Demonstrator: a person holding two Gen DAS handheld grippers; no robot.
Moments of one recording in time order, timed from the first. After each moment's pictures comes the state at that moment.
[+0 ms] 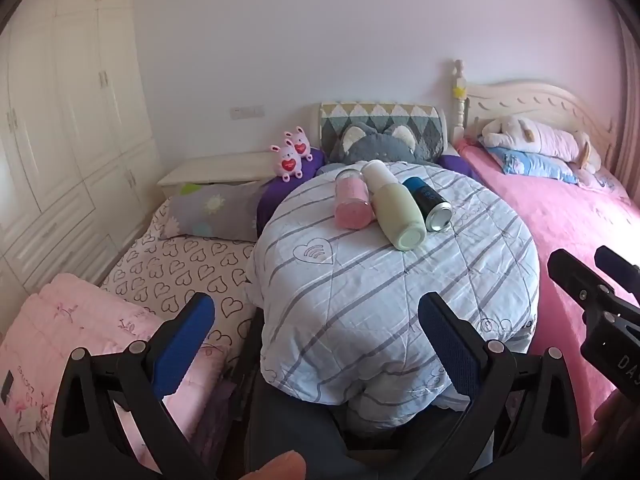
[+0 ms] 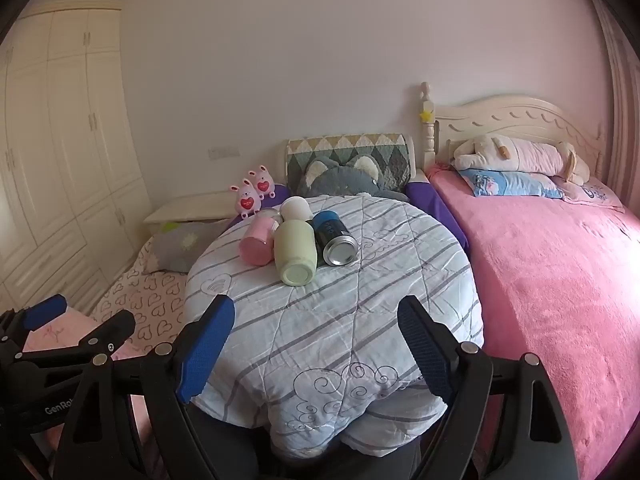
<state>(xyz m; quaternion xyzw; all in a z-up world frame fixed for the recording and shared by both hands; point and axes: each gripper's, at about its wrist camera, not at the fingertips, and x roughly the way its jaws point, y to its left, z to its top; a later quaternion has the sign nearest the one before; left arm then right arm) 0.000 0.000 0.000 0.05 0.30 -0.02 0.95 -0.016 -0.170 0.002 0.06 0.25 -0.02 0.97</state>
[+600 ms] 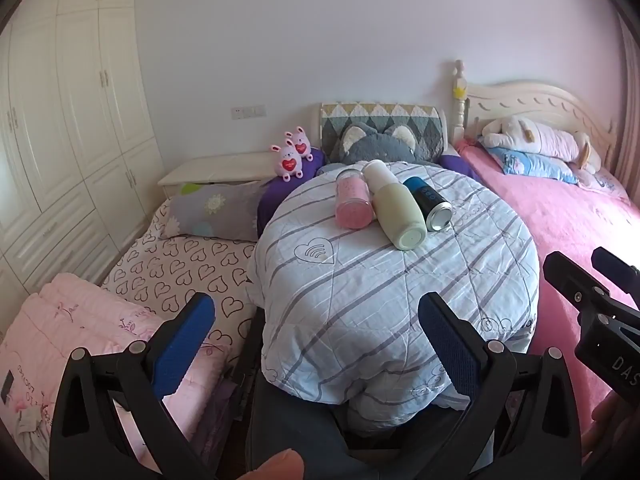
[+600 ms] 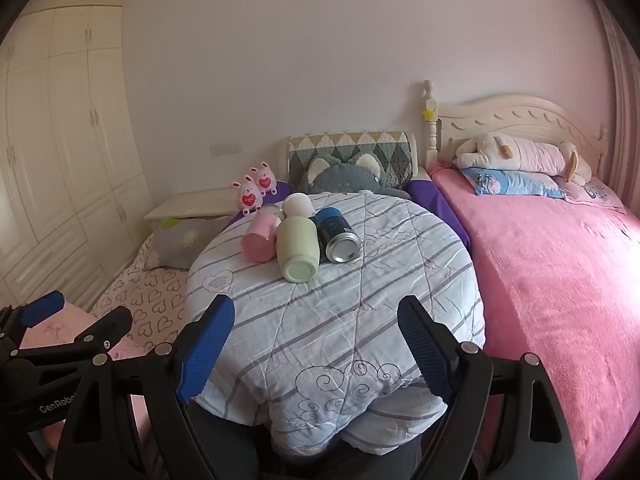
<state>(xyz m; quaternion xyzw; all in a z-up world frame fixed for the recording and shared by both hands) 0.000 0.000 0.000 0.05 0.30 -0.02 0.95 -0.015 -0.167 0.000 0.06 0.26 -0.02 0.96</state>
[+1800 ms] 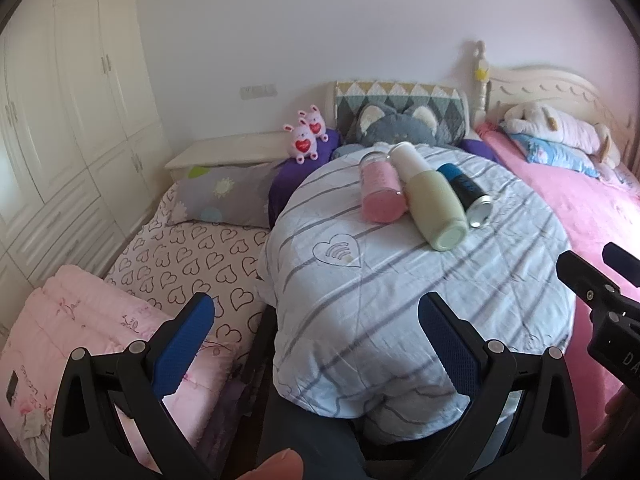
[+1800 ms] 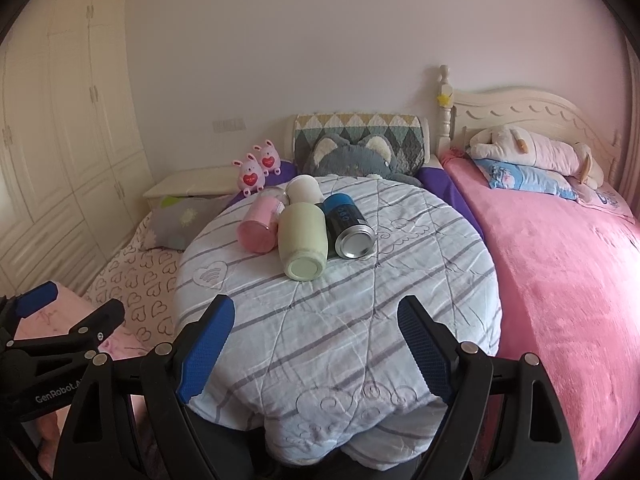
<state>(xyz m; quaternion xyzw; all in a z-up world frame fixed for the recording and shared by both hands) 0.072 0.018 -0.023 0.05 0.34 0.01 0.94 0.055 -0.163 -0.022 0.04 0.30 -0.01 0.95</state>
